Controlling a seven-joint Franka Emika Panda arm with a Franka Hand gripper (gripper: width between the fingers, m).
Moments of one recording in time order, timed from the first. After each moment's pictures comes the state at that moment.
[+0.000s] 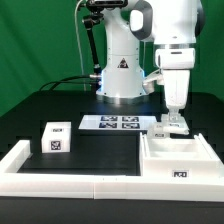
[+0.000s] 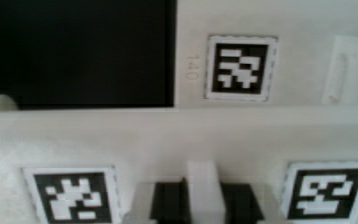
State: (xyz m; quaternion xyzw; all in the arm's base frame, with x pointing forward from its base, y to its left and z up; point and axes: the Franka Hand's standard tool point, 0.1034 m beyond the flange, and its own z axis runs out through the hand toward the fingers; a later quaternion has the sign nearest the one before) arm 0.433 0.099 0.050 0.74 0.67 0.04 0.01
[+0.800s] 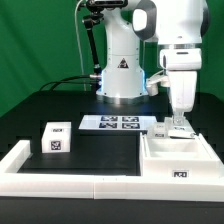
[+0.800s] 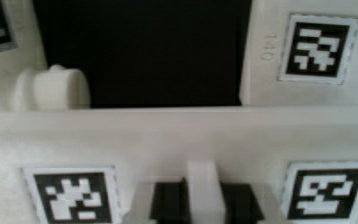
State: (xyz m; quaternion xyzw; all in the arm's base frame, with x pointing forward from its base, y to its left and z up) arm 0.462 0.103 0.052 0.74 0.68 0.04 0.02
